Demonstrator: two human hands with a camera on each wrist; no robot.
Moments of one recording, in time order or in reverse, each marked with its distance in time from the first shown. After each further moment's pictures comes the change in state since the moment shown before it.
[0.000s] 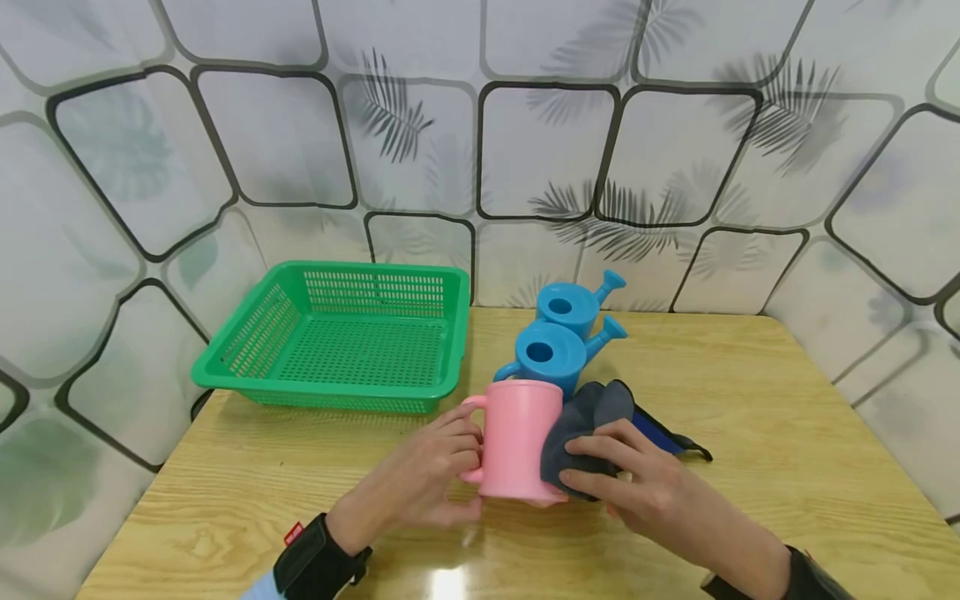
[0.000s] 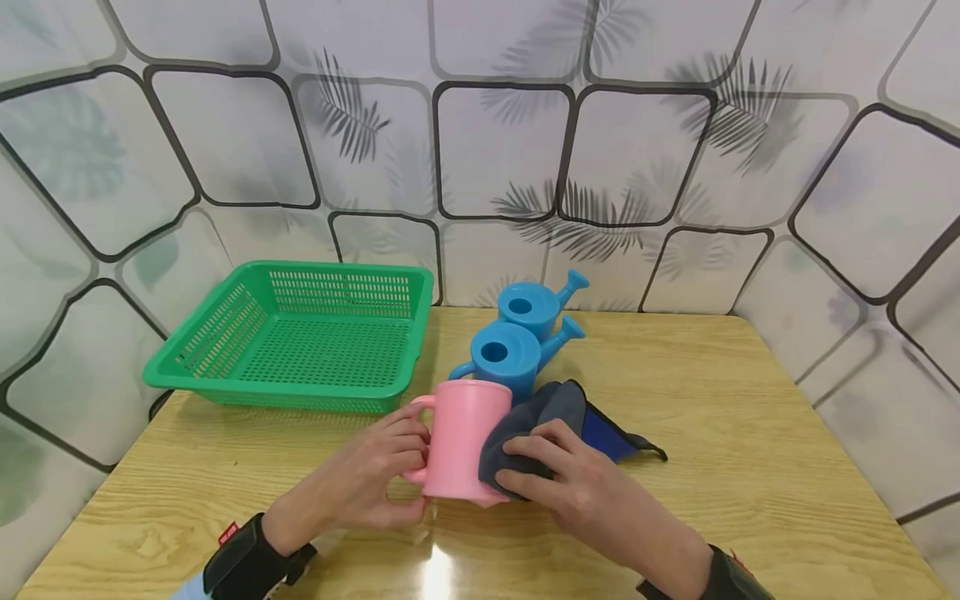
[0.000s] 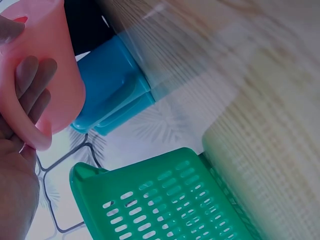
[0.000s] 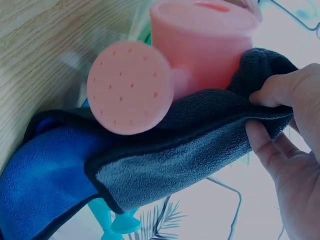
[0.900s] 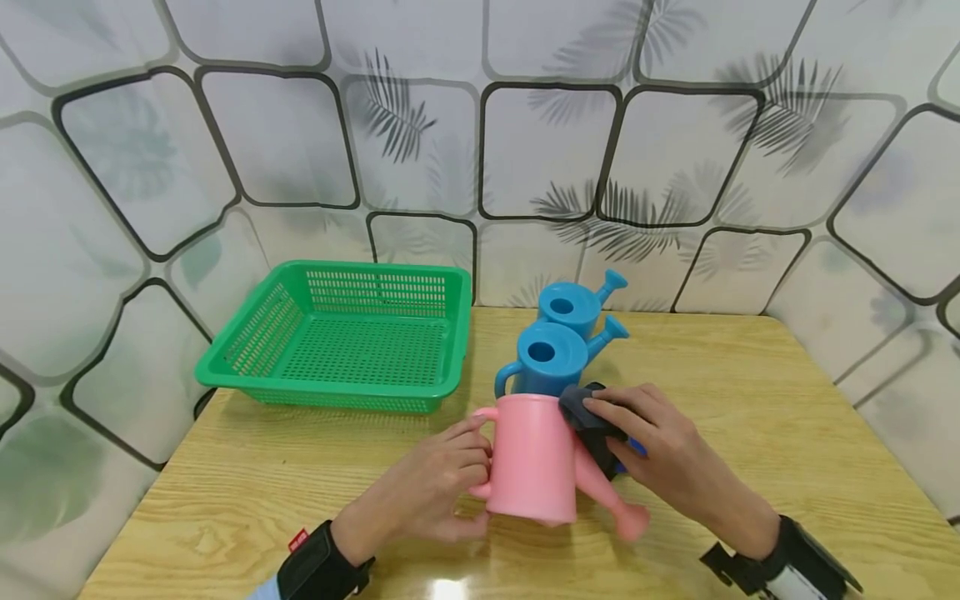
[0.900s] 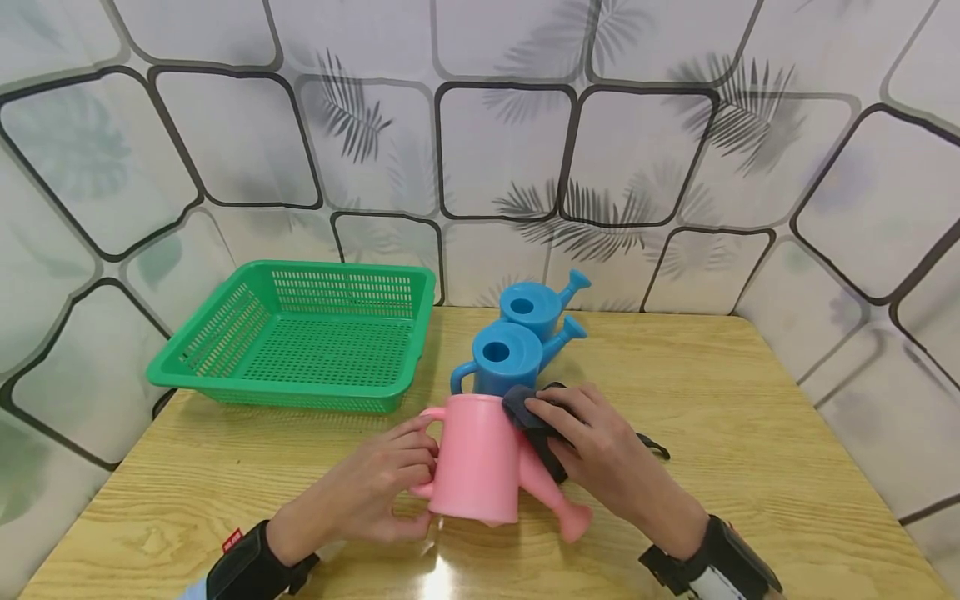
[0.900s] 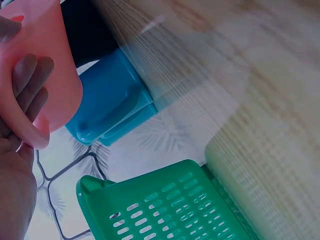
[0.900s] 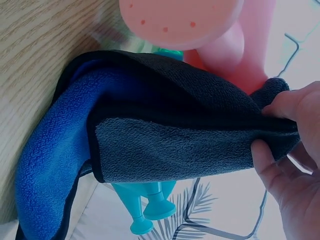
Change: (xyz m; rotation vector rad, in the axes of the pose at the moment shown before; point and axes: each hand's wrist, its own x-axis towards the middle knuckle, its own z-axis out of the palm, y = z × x) left_hand 0.001 0.011 0.004 0.007 -0.014 0.047; right_hand -0.005 0.034 0.006 -0.092 0.194 0.169
